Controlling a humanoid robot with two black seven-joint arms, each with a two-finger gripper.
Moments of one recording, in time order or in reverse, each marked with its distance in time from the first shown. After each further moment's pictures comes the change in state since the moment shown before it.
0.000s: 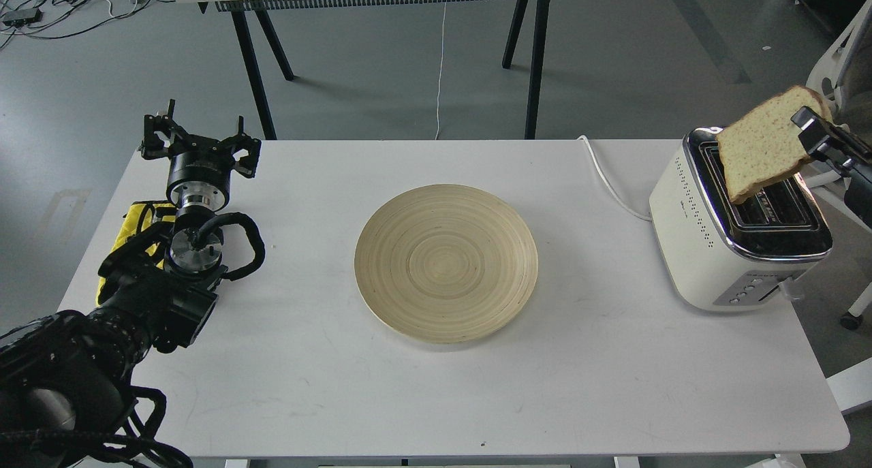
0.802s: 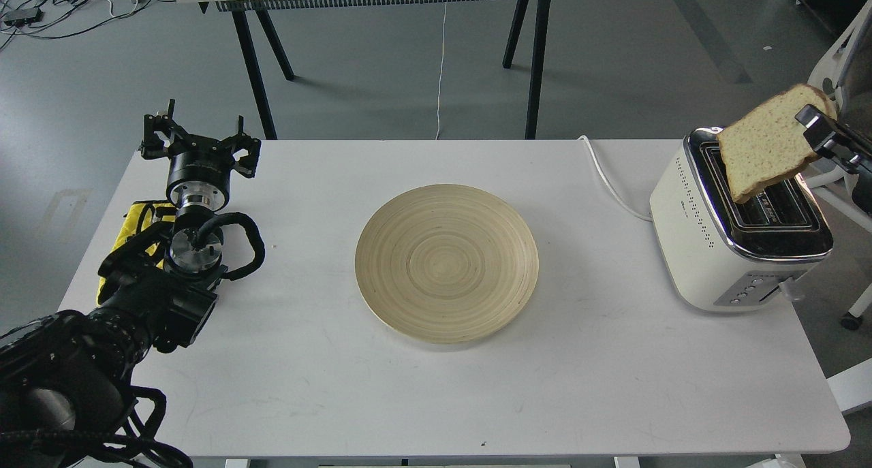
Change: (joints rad) left arm 0.000 0.000 0.000 0.000 0.000 0.000 0.000; right arm 0.007 -0.041 0.003 0.000 0.002 0.037 0.004
